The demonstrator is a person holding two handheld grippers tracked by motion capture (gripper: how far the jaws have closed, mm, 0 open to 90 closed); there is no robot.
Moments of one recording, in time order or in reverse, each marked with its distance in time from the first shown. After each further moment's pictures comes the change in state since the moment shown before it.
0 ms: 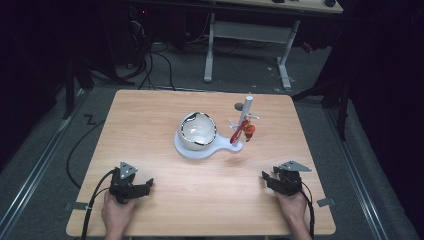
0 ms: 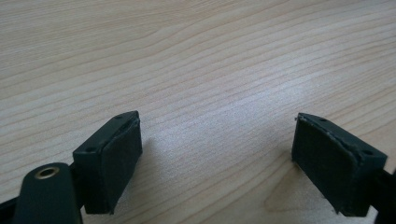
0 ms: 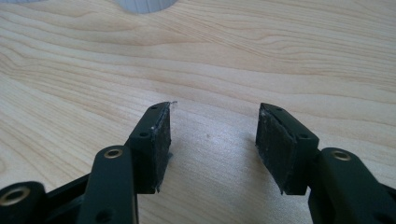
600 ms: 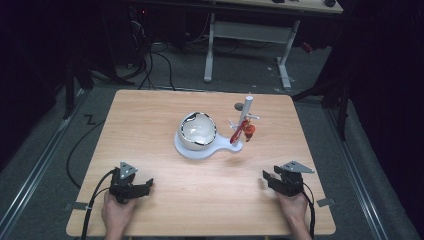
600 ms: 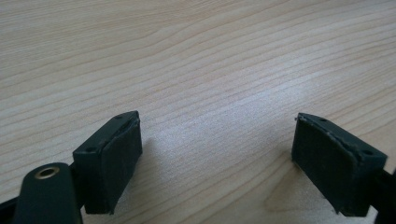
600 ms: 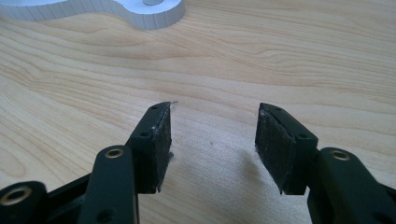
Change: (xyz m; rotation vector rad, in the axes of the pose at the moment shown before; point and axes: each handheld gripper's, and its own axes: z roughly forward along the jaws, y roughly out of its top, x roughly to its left) left arm 0.000 0.000 0.000 0.000 0.000 0.000; right arm 0.001 0.000 -0.007 -0.050 0.014 0.002
